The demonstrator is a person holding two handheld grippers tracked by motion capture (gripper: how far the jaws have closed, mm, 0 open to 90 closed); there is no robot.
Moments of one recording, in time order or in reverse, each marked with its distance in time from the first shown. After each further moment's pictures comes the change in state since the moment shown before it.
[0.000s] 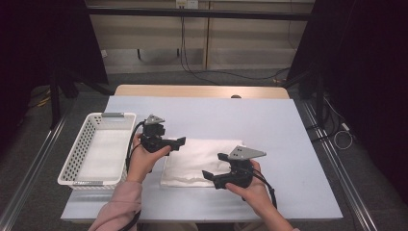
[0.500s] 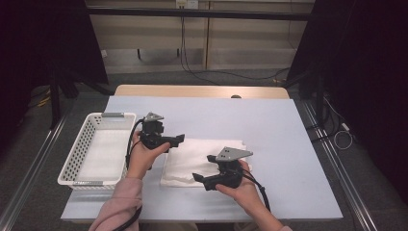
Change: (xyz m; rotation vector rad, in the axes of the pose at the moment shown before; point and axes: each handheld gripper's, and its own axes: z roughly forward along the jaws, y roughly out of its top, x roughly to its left) left arm 0.006 0.003 0.007 -0.027 0.005 -0.055; right arm 0.014 0.004 0.023 0.035 0.046 -0.029
